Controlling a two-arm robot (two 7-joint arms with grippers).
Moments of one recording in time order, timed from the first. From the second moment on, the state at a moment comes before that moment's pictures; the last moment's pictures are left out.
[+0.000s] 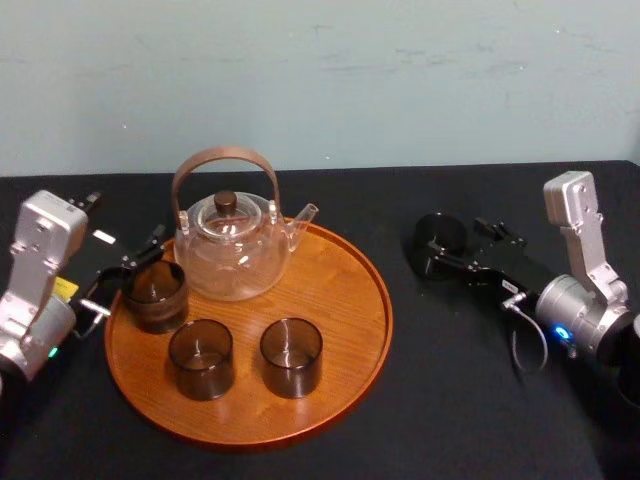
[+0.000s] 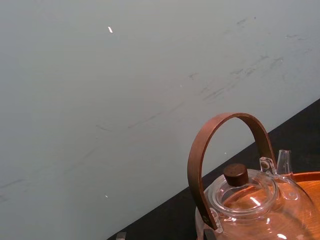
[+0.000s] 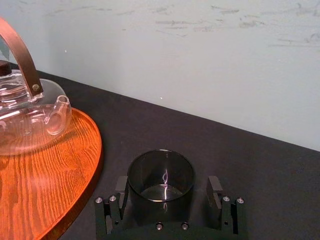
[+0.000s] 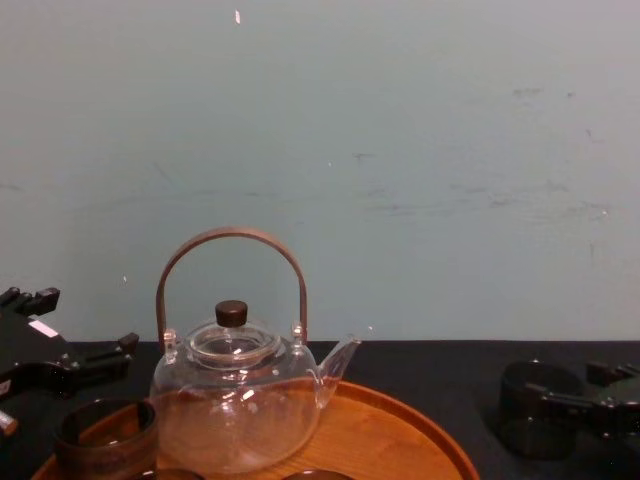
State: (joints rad) left arm -0.20 0.60 0.45 -1.41 -0.25 -0.12 0.03; right arm 0.34 0.35 -0.28 -1.09 0.32 -0.05 0.45
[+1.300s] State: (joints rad) left arm -0.20 0.60 0.45 -1.41 -0.25 -0.12 0.03; right arm 0.46 0.29 -0.31 -0.89 0.31 -0.10 0.51
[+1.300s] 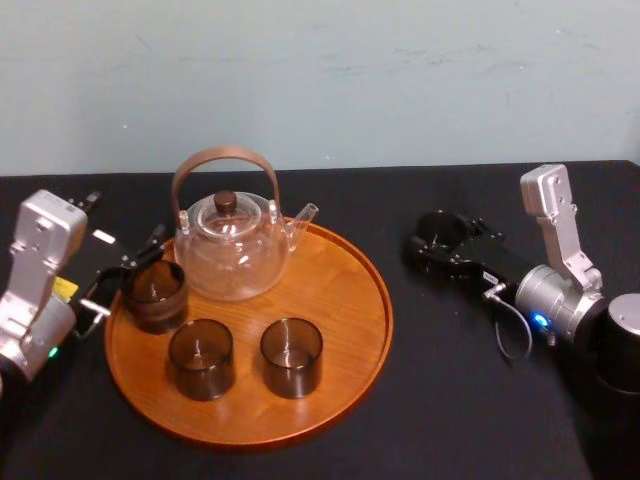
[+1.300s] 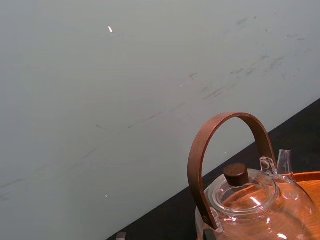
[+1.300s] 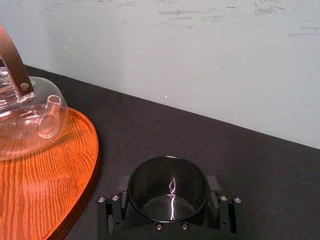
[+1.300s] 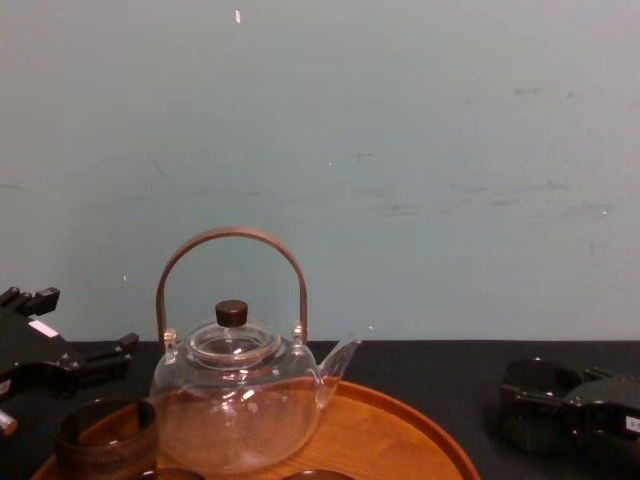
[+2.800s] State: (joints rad) left arm -0.20 0.60 0.45 -1.41 -0.25 -0.12 0.03; right arm 0.40 0.28 -0.40 -1.09 0.32 -0.09 0.56
